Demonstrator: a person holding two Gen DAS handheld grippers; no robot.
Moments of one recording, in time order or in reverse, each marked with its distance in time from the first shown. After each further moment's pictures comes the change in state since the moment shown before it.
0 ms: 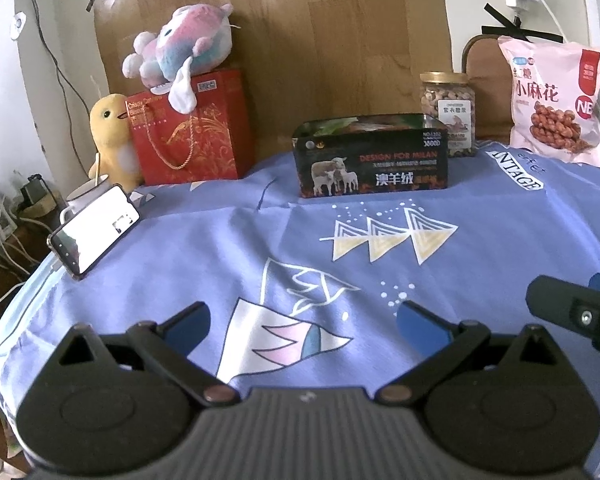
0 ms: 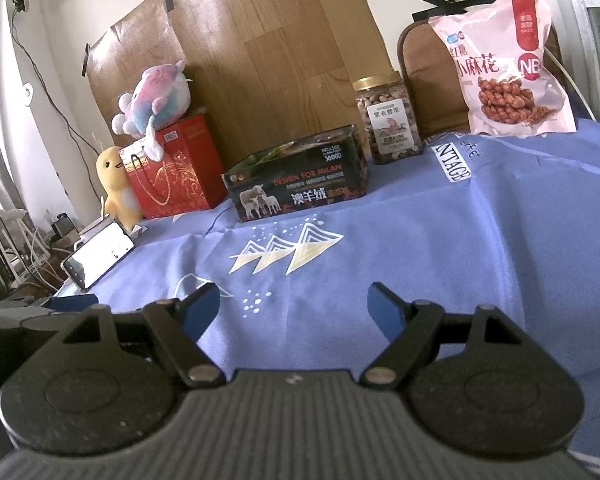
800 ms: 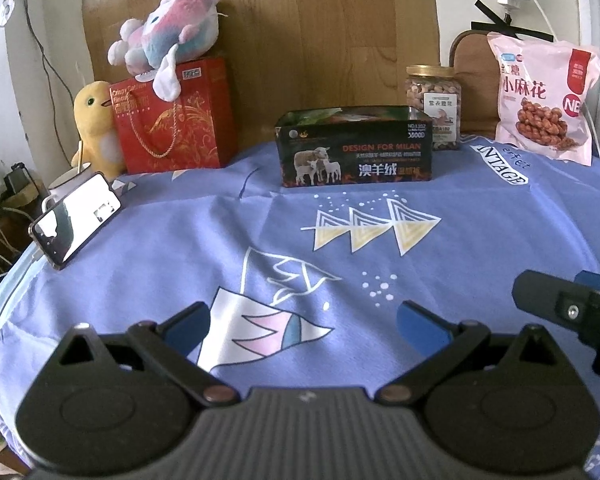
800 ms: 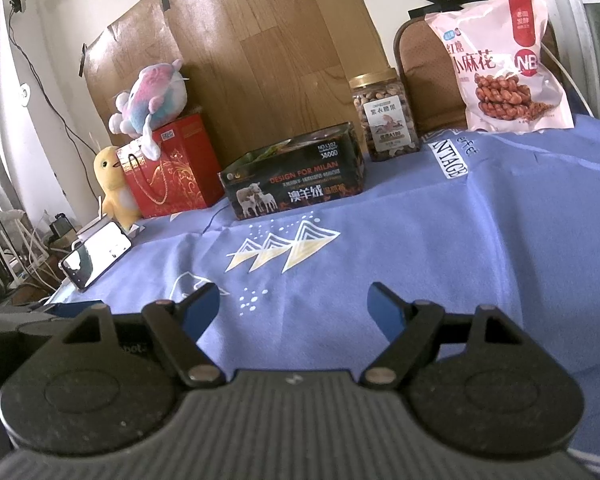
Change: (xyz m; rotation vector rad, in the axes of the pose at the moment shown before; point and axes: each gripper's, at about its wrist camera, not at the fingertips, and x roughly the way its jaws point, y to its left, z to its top) left arm 0.003 0.001 -0.003 -0.012 0.027 -0.059; right arm 0.001 -0.003 -0.001 0.004 0.004 0.000
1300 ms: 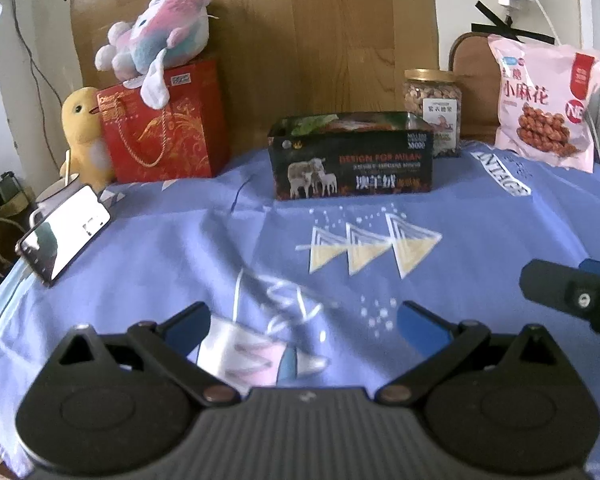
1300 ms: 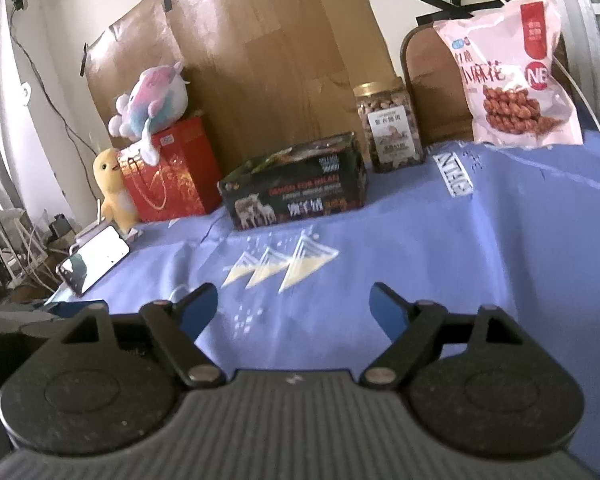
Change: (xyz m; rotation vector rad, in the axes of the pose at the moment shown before) left arm 0.021 -0.001 0.026 0.008 0.001 -0.017; right arm 0.012 -0.009 0.021 -0.023 -0.001 0.011
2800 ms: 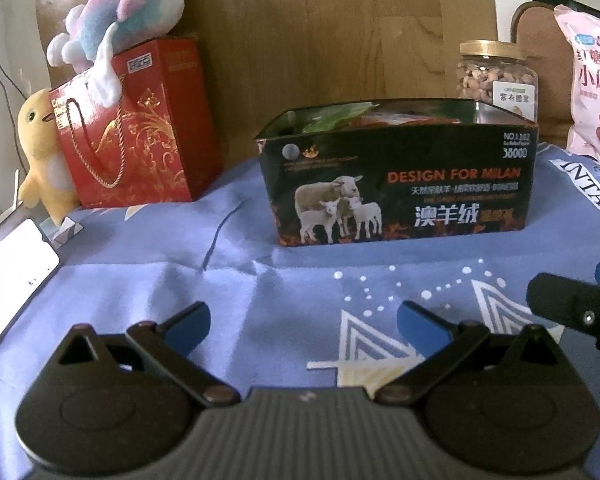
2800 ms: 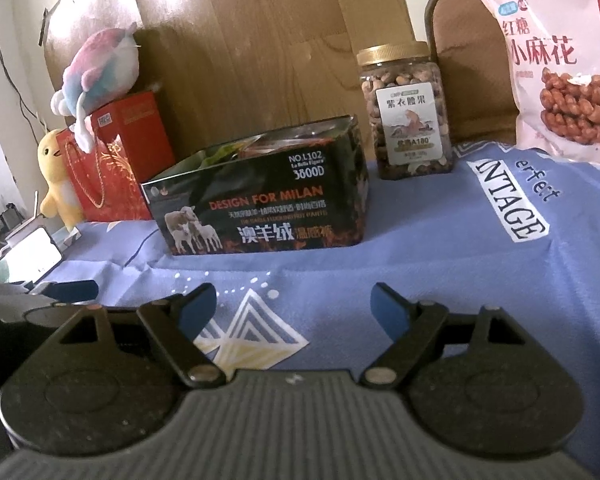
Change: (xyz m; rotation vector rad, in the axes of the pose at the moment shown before) left arm 0.150 -0.002 0.044 0.010 -0.004 0.075; right arm 0.144 -0.031 0.033 -0.063 0.045 -0.026
